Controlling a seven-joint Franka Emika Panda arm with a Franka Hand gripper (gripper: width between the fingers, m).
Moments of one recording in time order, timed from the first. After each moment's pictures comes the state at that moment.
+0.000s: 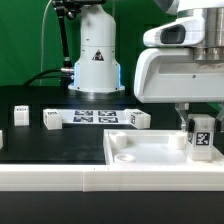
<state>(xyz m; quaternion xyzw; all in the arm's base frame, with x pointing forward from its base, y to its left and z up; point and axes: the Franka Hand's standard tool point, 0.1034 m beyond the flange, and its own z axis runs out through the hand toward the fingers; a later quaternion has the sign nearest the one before) 0.629 0.119 0.074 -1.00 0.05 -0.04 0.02</state>
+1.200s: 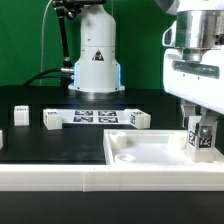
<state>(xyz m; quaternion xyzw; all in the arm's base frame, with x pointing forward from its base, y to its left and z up) 0.624 0.110 0.071 -0.73 0.68 -0.04 0.02</state>
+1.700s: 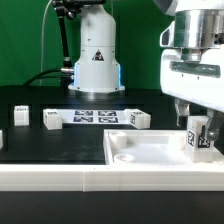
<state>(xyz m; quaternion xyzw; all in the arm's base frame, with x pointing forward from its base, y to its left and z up) 0.626 0.112 0.072 -0.79 0.61 -0.04 0.02</state>
